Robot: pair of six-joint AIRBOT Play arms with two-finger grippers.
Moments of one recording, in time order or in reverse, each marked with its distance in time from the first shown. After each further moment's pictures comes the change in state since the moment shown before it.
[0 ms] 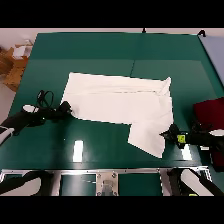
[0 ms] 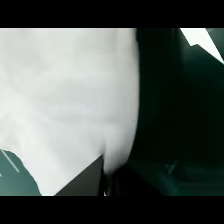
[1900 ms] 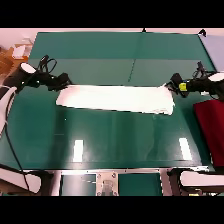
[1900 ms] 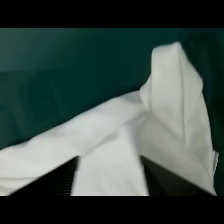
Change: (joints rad) left arm 0.044 -0.414 0.796 0.293 -0.347 -0.054; right arm 0.303 -0.480 0.888 0.029 -0.164 0.201
